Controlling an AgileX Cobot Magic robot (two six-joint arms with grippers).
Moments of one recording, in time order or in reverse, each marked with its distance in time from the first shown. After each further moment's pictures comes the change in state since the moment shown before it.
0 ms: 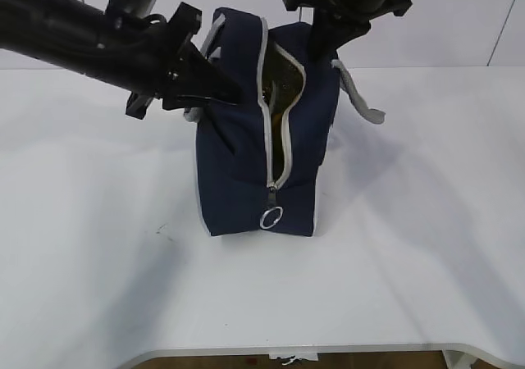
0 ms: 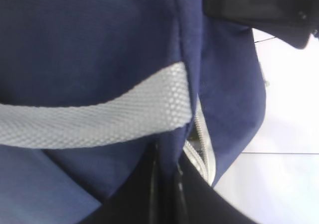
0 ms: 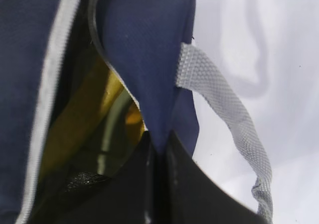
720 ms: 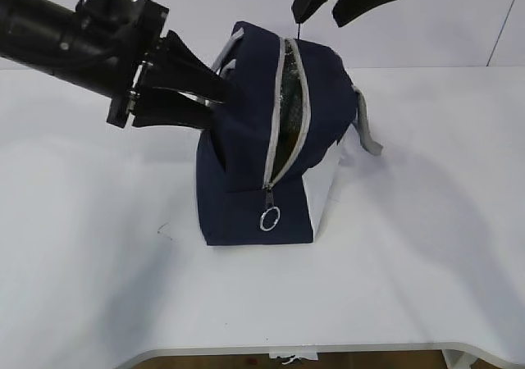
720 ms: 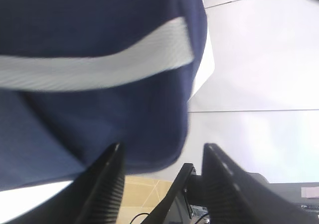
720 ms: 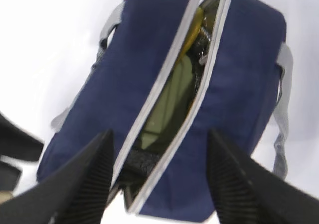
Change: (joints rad) left arm 0.083 0.007 0.000 0.010 0.236 0.014; right arm 0.000 -0.164 0.083 0.073 -0.002 0.003
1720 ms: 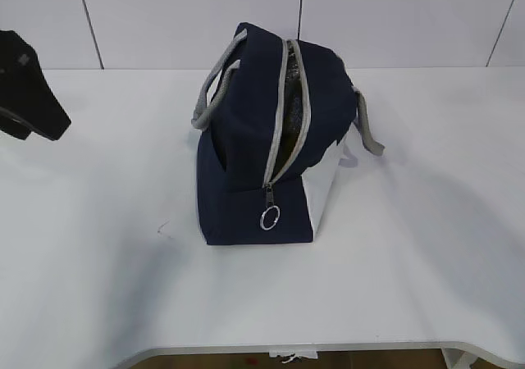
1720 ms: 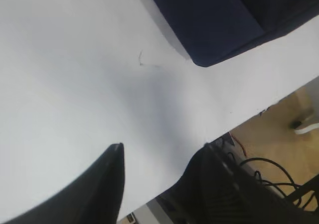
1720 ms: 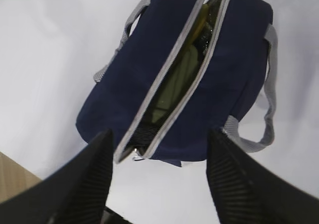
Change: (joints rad) left arm 0.044 -0.351 0.000 0.838 0.067 -0.260; right arm 0.000 -0.244 0.168 0.005 0.002 -0.015
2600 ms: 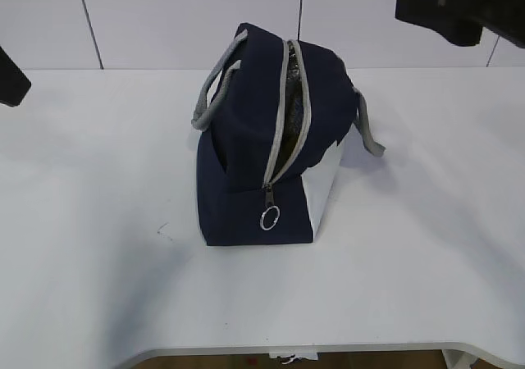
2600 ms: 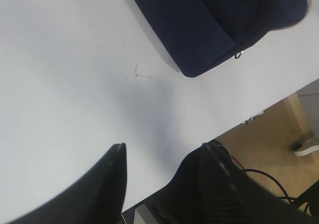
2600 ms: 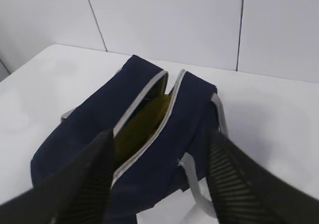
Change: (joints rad) left arm 0.000 -0.153 0.000 0.009 0.018 -0.057; right arm 0.000 -0.523 0.964 0.381 -1.014 -0.520
